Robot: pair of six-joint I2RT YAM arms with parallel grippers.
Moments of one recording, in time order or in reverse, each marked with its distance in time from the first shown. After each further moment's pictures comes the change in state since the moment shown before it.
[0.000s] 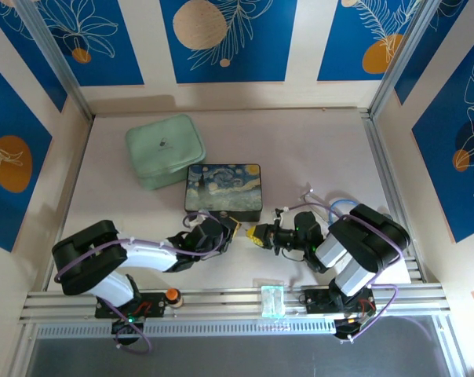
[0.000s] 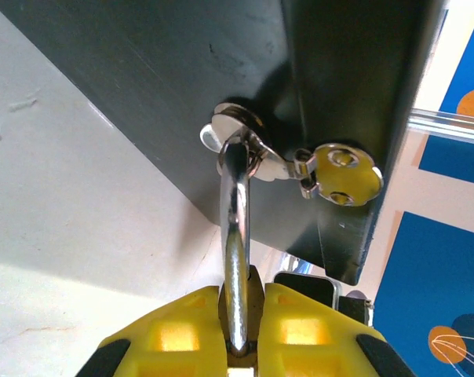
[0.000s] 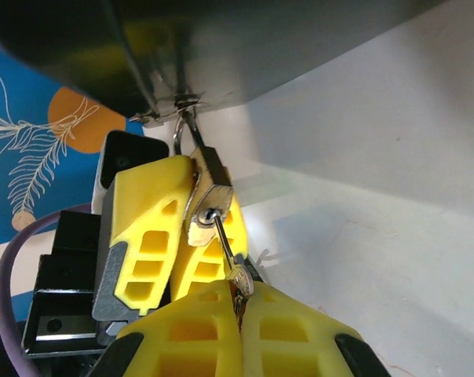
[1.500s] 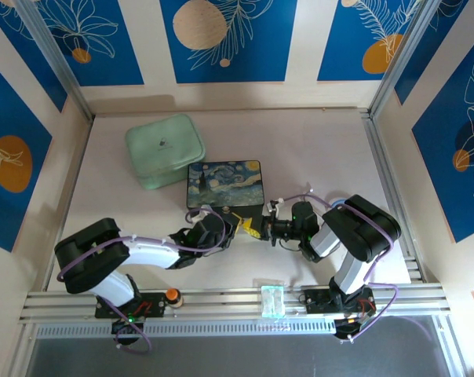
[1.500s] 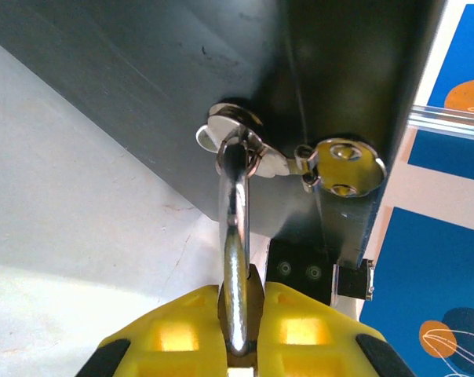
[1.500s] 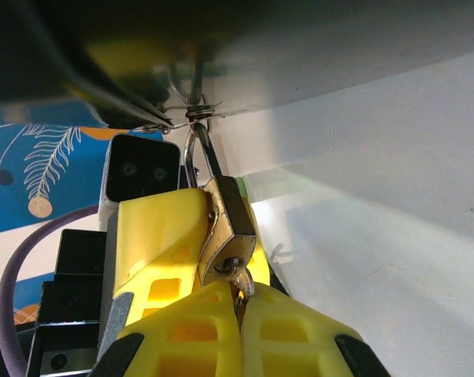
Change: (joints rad) left arm 0.006 0.021 0.036 0.017 0.022 0.028; right arm -0.064 0.102 0.116 0.010 -0.130 -0.004
